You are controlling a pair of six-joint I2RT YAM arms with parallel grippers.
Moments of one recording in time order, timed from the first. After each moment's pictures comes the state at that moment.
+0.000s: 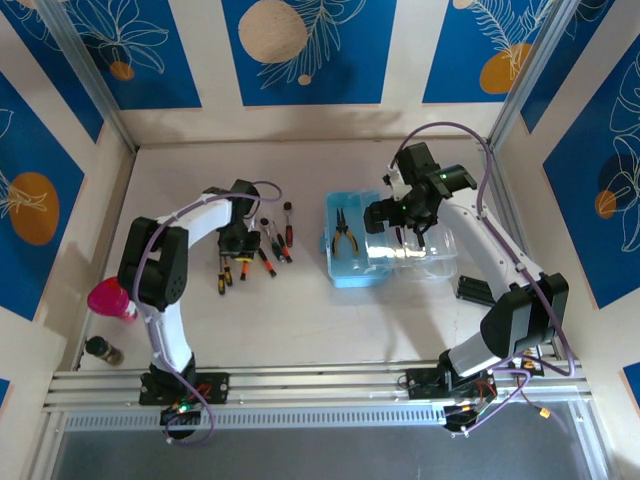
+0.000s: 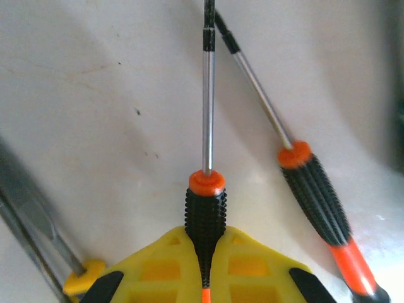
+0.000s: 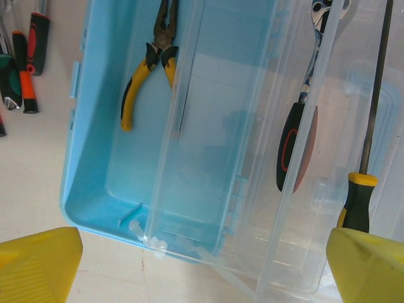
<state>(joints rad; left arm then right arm) -0.33 1.89 1.33 -0.95 0.05 -0.28 0.34 1.50 1.47 -1.15 -0.10 0.14</state>
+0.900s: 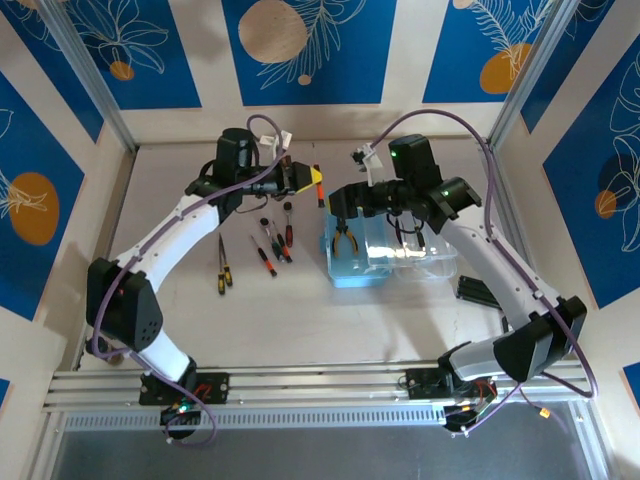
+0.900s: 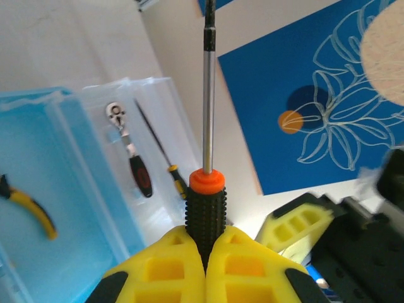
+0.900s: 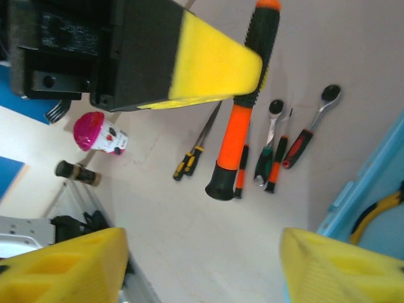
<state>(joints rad) -0.45 1.61 1.40 -0.16 0.80 -0.83 0.48 1.39 1.45 -0.74 -0.57 0.28</state>
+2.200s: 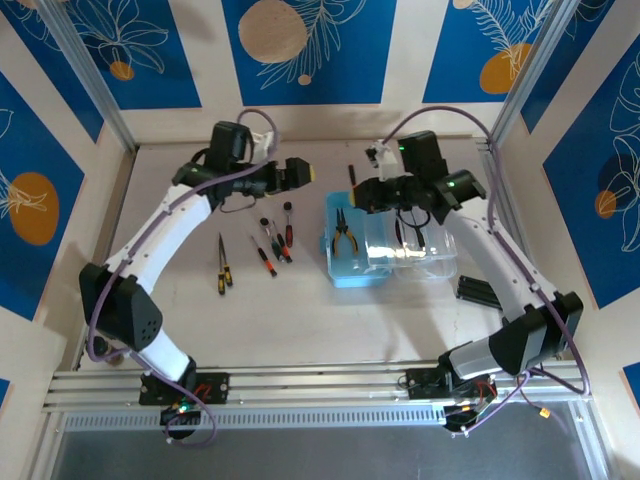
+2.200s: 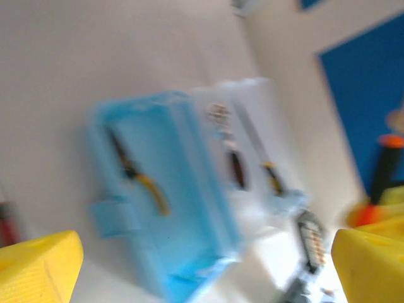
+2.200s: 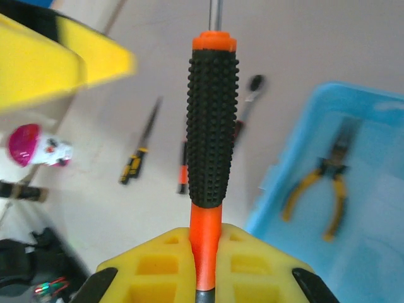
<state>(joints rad) -0.38 1.61 1.59 -0.68 0.48 -0.47 0.36 1.41 1.49 -0.87 -0.43 0.21</state>
